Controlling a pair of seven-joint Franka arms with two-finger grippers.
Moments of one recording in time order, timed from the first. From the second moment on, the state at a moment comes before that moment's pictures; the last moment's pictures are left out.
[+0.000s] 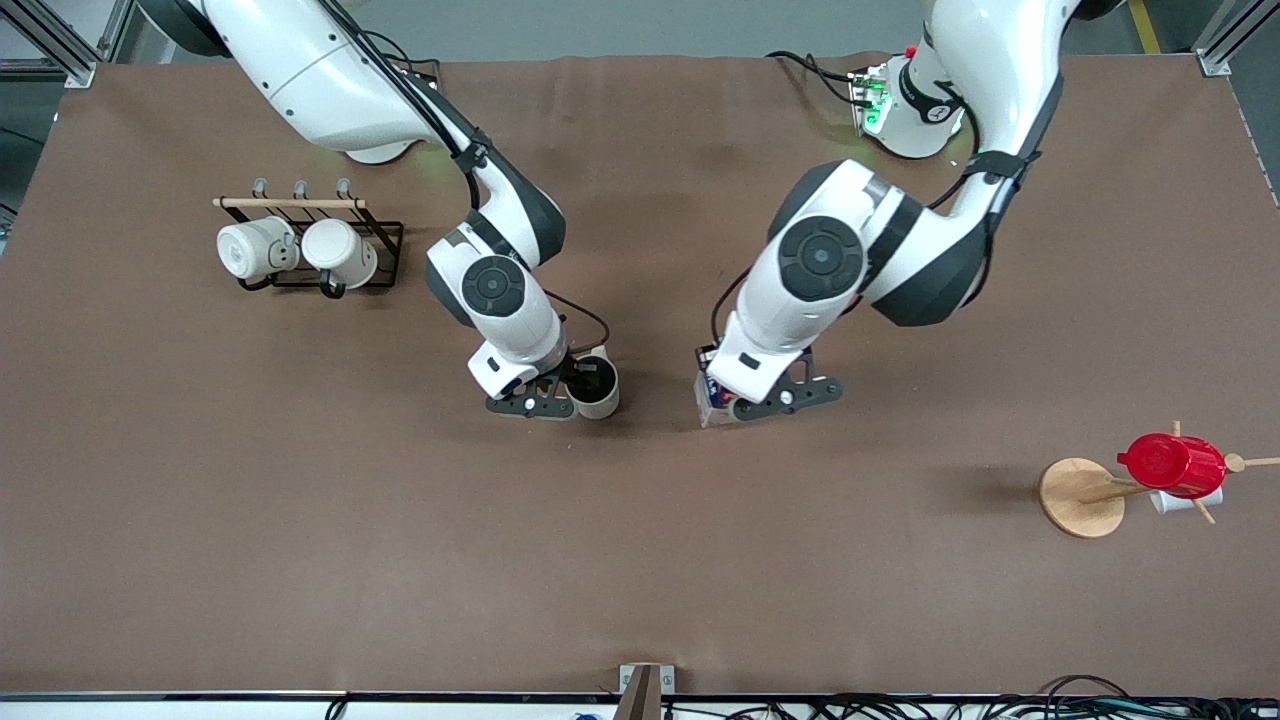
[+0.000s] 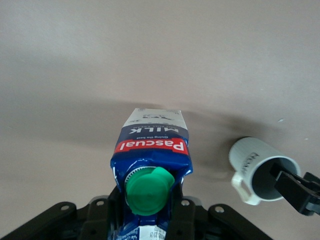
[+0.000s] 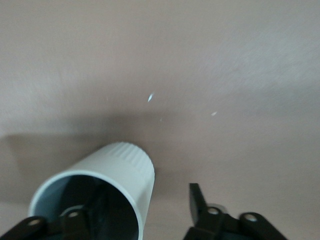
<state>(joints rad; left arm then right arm) -0.35 0.57 -0.35 -1.37 0.08 1.90 -0.92 0.32 0.60 0.31 -1.71 -0.17 2.36 0.81</state>
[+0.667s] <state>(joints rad) -0.47 0.67 -0.35 -1.35 0.08 2.00 -1.04 0.11 0.16 0.18 -1.68 -0.16 1.91 0.64</state>
